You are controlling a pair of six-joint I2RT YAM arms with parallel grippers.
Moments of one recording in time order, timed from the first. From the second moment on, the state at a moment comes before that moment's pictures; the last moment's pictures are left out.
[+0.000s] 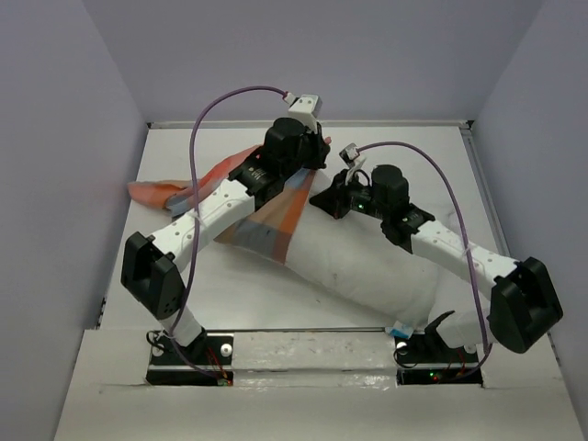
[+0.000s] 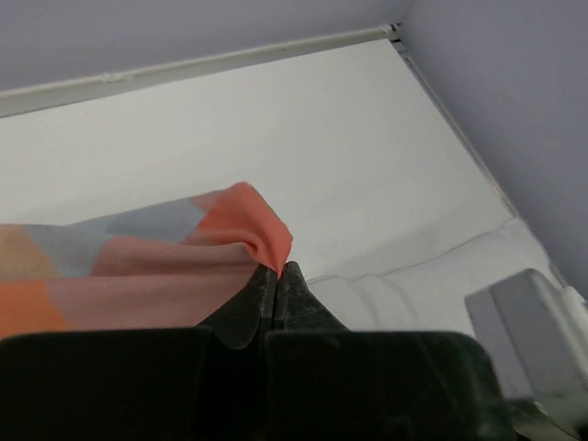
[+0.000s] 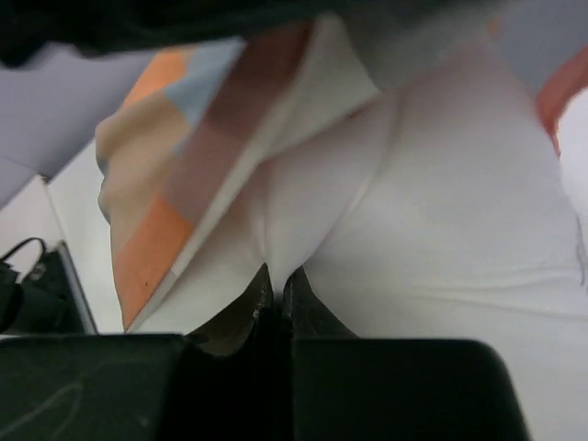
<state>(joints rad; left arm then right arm) -0.72 1.64 1.54 -0.13 -0.12 -0.32 0.58 1.40 0.95 0.21 -0.42 0.29</state>
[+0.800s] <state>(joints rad) -0.95 1.35 1.30 -0.15 -0.27 -0.64 0.56 1.46 0.73 0.80 -0.37 0.74</state>
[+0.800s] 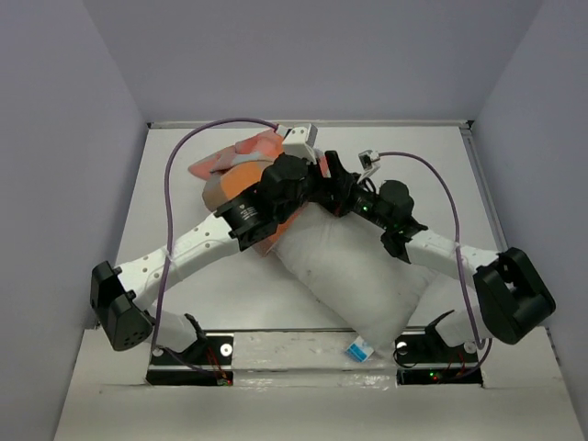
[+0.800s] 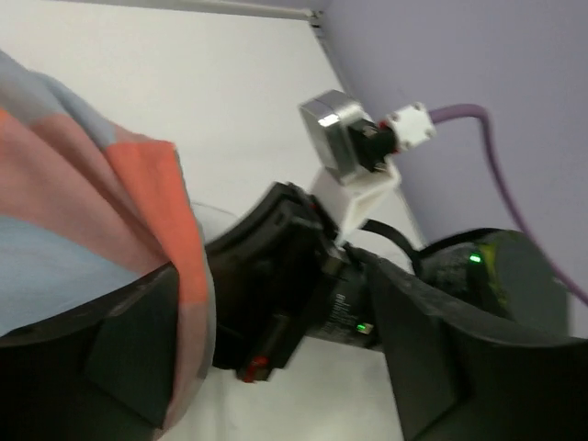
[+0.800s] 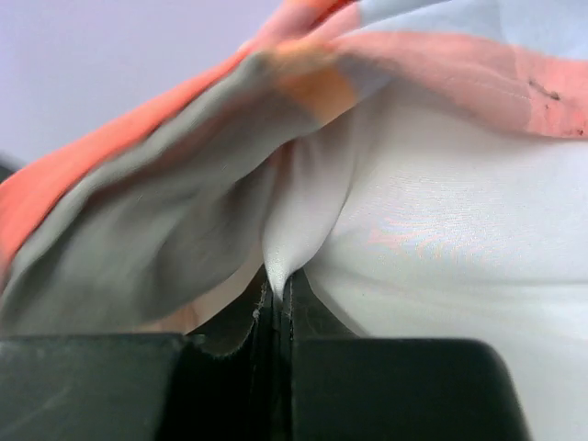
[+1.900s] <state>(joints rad) -0.17 1.73 0.95 0.11 -0.08 -0.70 0.29 1.11 0.66 0.27 -0.36 0.47</state>
